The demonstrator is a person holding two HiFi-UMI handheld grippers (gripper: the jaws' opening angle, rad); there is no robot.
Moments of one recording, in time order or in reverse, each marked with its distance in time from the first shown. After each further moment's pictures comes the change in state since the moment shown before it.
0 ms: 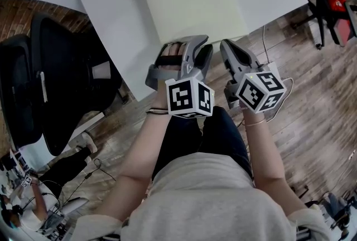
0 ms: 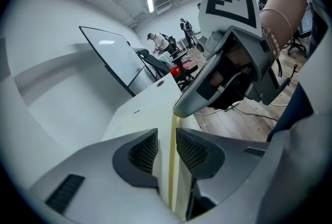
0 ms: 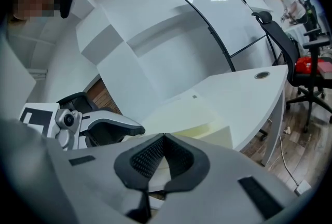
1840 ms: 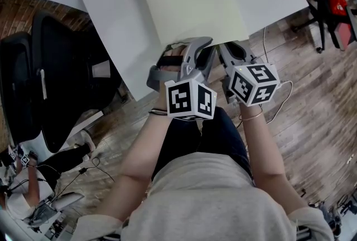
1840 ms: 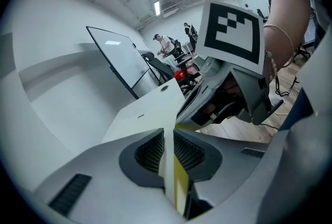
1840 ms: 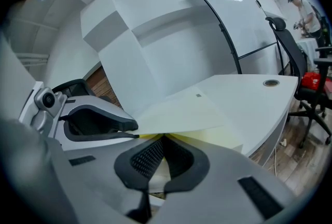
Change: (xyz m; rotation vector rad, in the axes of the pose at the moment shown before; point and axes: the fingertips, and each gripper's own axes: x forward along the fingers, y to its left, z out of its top) left arm -0.004 0.008 0.019 -0.065 -0.036 0.018; right arm 0.021 -0.003 0.002 -0.113 0.078 -0.019
